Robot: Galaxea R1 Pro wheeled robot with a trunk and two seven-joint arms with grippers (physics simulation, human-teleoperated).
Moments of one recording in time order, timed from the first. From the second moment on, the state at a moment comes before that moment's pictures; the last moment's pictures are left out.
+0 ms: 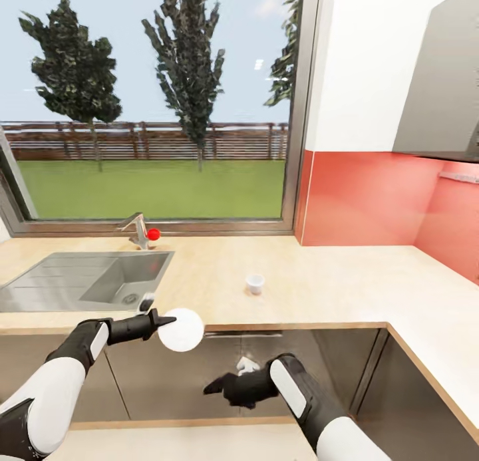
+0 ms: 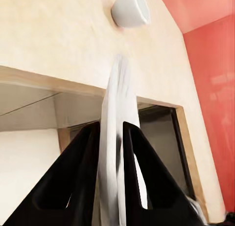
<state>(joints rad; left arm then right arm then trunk) -0.85 0.15 0.54 -0.40 -0.17 0.76 -1.03 -0.57 0.17 0.30 -0.69 -0.67 0.95 0.21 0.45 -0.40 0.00</state>
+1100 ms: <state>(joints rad) -0.84 0.30 0.54 -0.49 -0.18 0.84 -1.22 -0.31 0.06 0.30 -0.02 -0.36 0.16 -0.01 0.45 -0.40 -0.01</state>
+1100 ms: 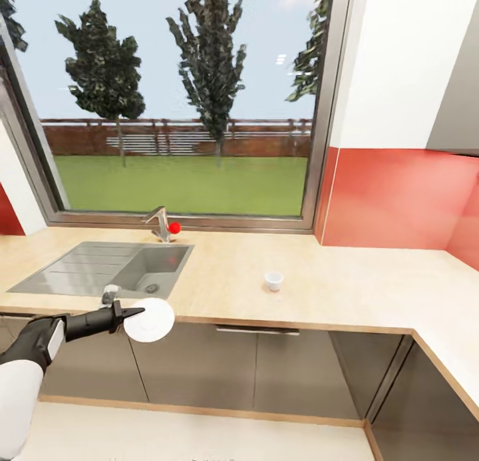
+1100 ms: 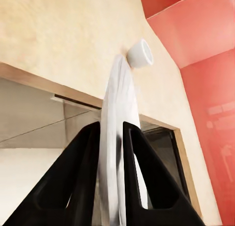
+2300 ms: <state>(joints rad) -0.73 0.41 0.77 -0.55 -0.17 0.82 -1.45 -0.31 0.05 0.29 -0.02 -0.36 0.06 -0.01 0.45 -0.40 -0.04</state>
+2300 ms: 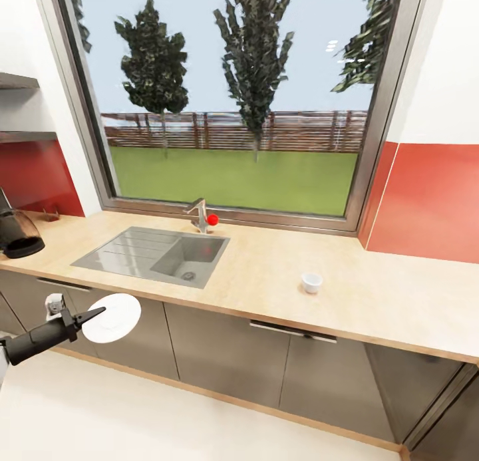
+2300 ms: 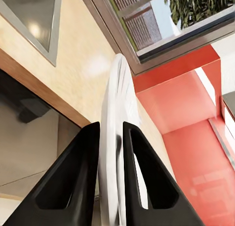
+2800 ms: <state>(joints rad) -0.73 0.41 0.77 -0.55 -0.18 0.82 -1.44 -0.31 0.05 0.29 -0.02 -0.36 0.05 -0.01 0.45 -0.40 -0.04</state>
